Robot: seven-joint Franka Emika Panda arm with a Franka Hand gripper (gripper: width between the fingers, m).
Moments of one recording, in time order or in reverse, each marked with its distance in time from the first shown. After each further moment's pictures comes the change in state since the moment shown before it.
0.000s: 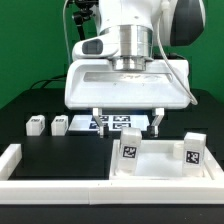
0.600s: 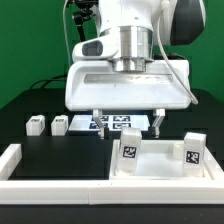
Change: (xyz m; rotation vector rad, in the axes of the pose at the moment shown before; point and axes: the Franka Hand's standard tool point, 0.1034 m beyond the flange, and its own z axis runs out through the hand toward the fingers) arm 0.001 -0.005 0.003 0.045 -0.091 0.055
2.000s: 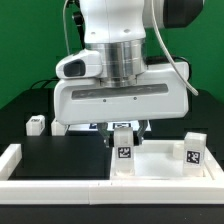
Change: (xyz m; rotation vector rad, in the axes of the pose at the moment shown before) arm -0.001 0.013 0.011 0.042 -0.315 0.230
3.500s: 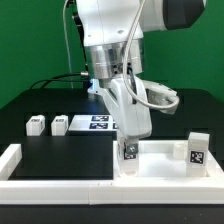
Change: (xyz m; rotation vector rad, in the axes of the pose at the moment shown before) arm 0.004 -0.010 0.003 0.073 0.057 1.005
